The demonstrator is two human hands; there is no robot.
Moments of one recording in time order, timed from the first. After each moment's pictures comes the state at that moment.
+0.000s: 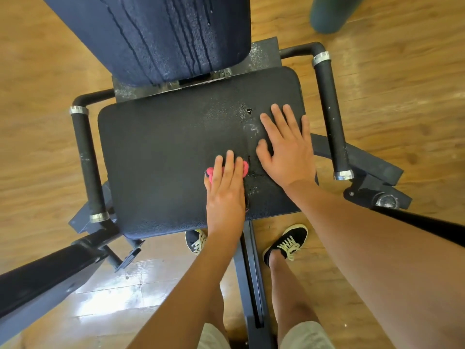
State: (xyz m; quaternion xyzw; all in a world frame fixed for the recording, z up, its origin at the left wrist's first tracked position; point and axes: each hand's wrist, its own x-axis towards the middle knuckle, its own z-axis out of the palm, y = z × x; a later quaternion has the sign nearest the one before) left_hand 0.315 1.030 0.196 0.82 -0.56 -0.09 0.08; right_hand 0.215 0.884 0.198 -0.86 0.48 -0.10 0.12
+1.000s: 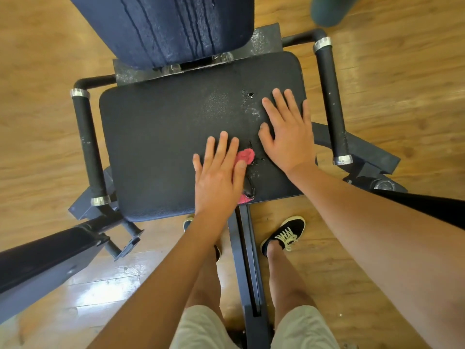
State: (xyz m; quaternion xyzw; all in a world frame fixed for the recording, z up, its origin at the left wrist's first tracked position) left_hand 0.336 1.033 0.224 0.82 -0.53 -0.20 0.12; right_hand 0.213 0.884 0.194 -0.87 0.47 -0.10 0.13
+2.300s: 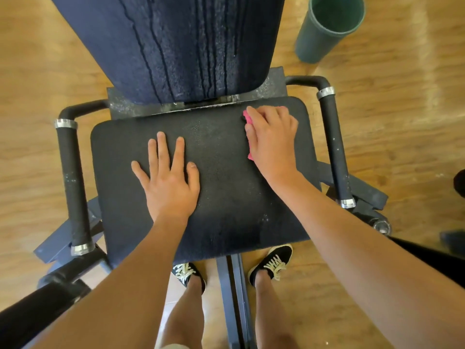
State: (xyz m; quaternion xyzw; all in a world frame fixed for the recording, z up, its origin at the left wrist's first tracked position) left_hand 0.453 1.000 0.197 0.88 -0.45 -0.10 0.08; right_hand 0.300 0.840 0.210 -0.85 0.49 -0.16 0.11
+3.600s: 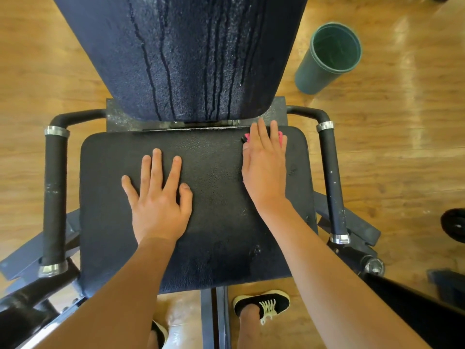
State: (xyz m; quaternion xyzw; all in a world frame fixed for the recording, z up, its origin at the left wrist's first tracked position) left_hand 0.455 0.998 0.190 0.88 -0.46 -0.07 0.10; right_hand 0.317 0.830 0.203 -0.84 0.52 -0.04 0.13
